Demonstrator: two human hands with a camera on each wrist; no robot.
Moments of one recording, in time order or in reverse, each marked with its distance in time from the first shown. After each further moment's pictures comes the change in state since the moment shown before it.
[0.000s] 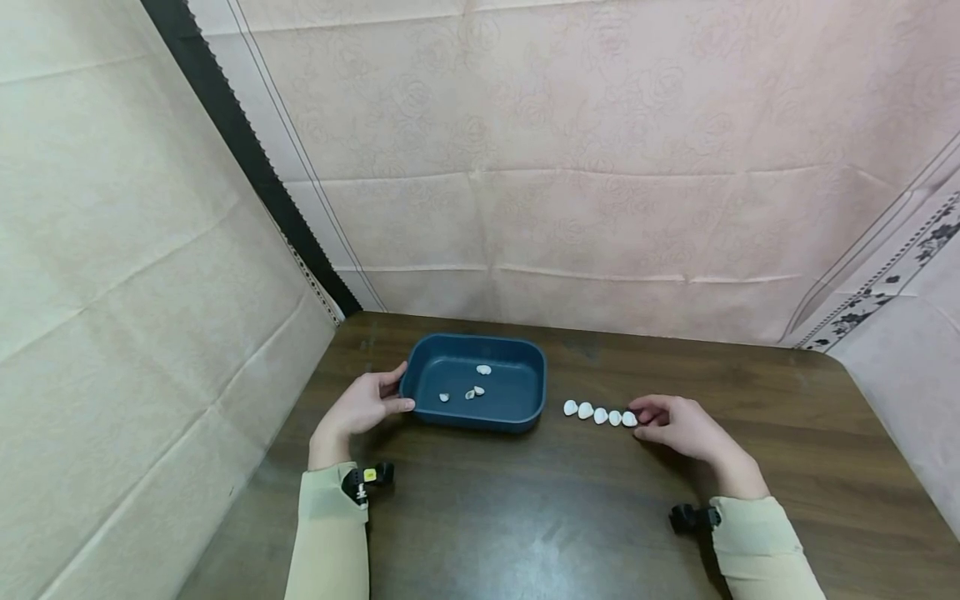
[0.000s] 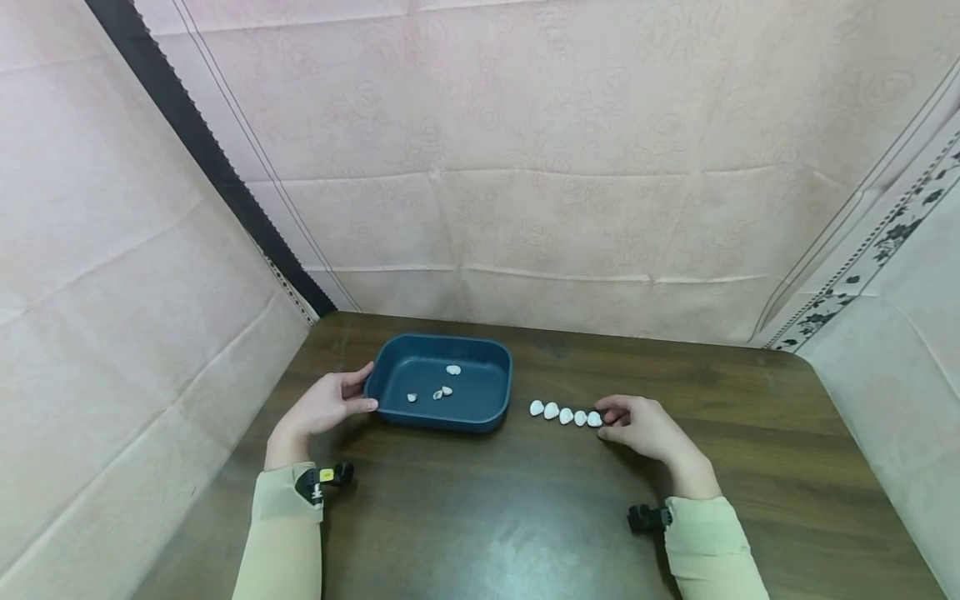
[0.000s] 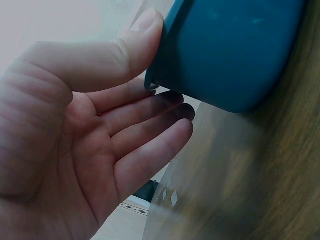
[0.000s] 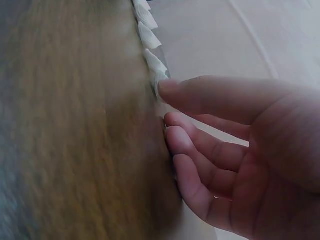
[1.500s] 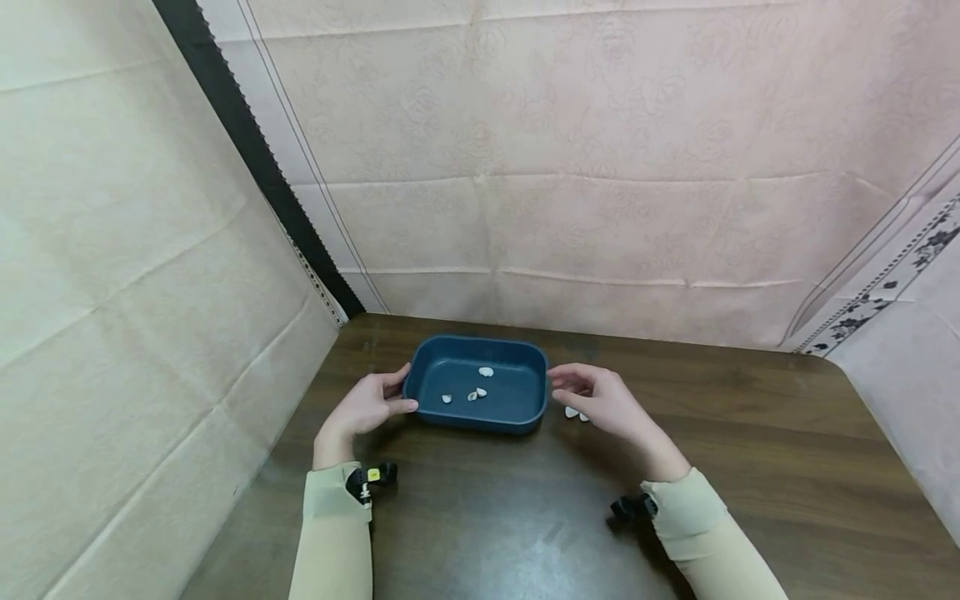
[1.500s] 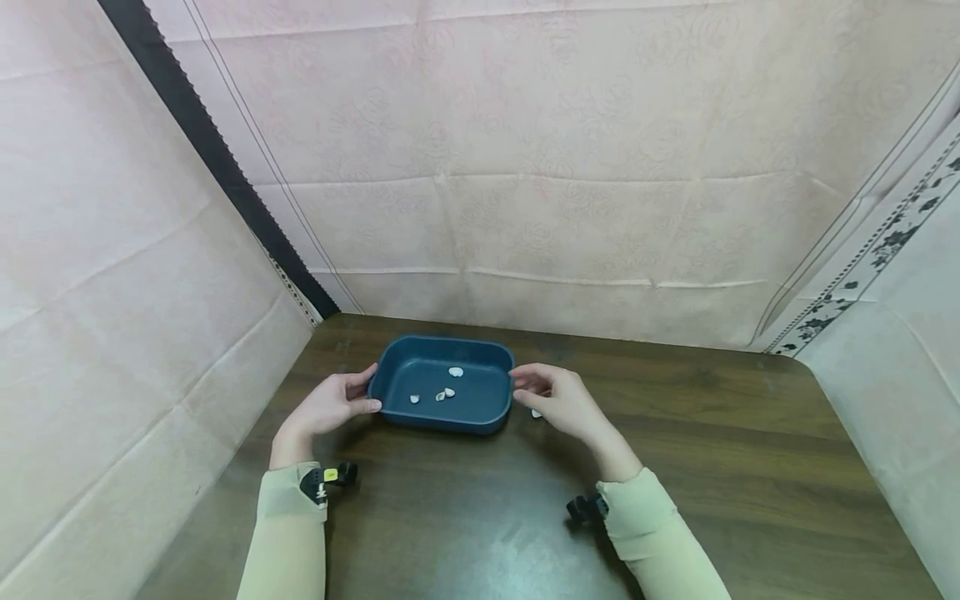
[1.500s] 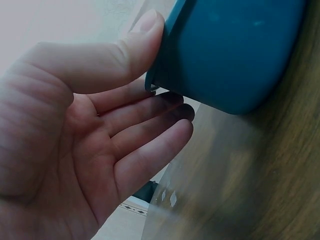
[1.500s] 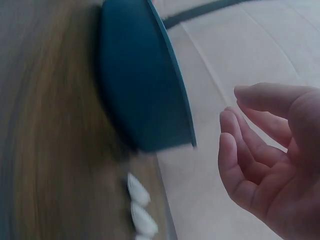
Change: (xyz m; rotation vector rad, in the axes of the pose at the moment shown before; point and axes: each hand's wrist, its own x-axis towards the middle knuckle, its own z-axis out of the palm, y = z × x) left_hand 0.000 -0.001 0.000 -0.015 0.001 0.008; right_hand 0.048 -0.114 0.040 0.250 0.067 -0.213
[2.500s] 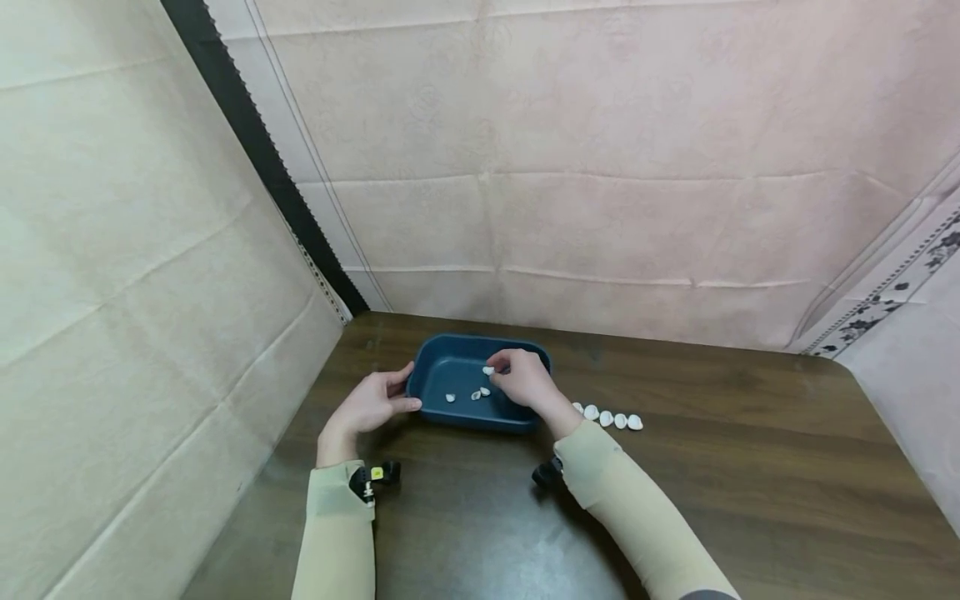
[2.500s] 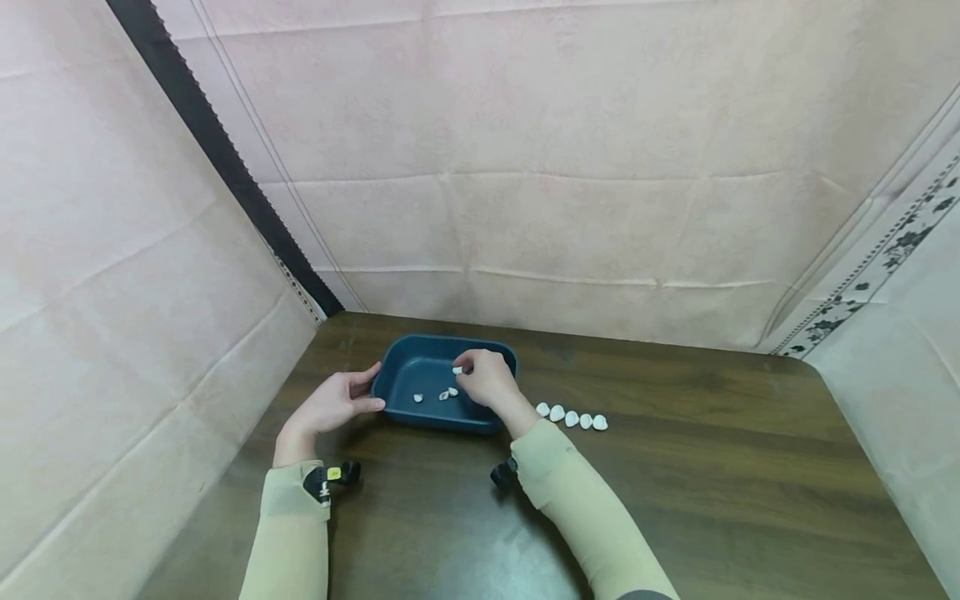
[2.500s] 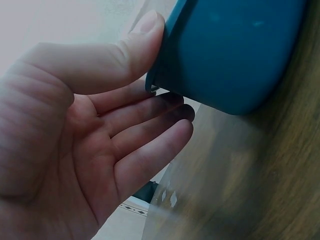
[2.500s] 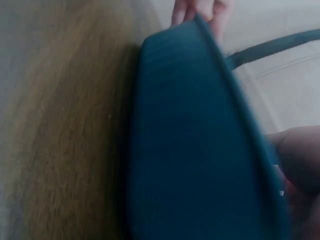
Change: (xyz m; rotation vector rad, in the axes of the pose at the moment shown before) left_hand -0.001 -0.001 0.000 0.009 0.007 -0.003; right_hand 0.092 -0.035 0.094 -0.156 -0.017 0.180
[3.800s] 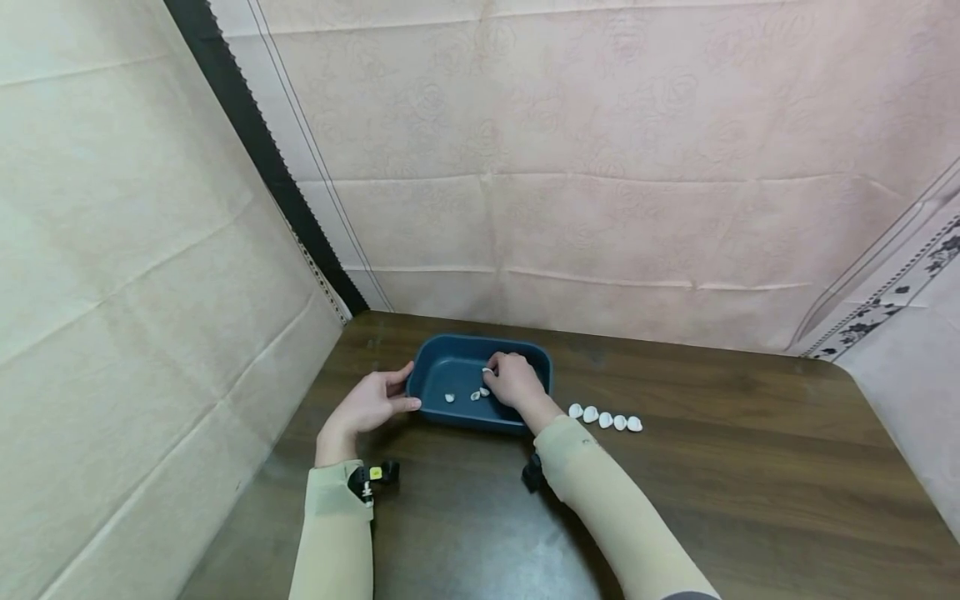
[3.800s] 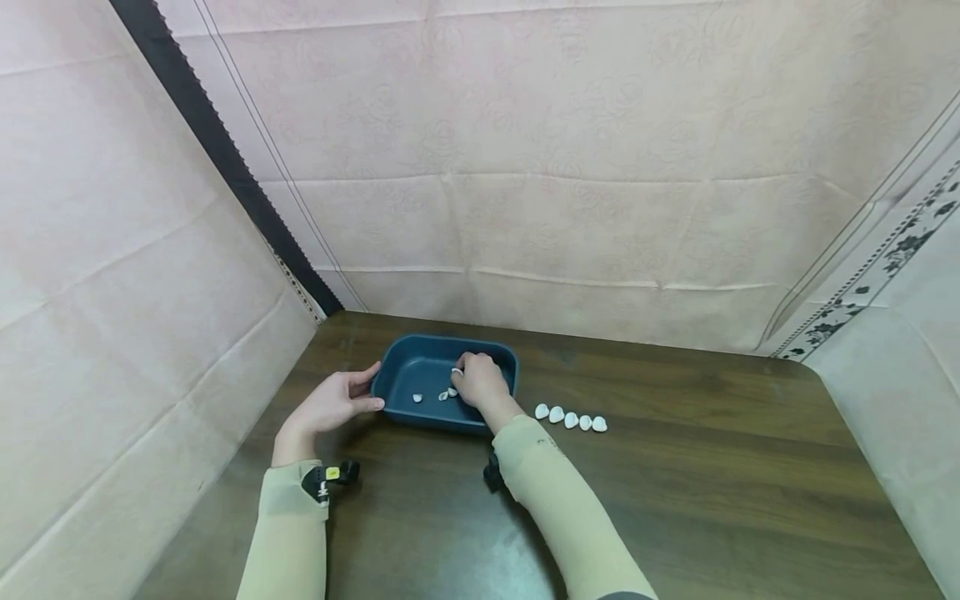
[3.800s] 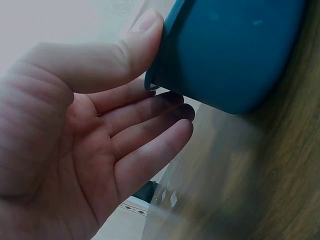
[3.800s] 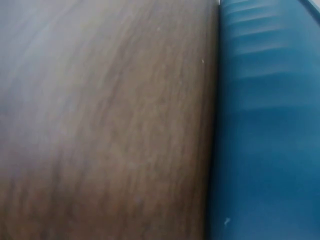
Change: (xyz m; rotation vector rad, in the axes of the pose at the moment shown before) left_hand 0.000 0.002 -0.001 0.003 0.006 -0.020; right_hand 0.029 0.017 0.034 -0.210 0.012 0.044
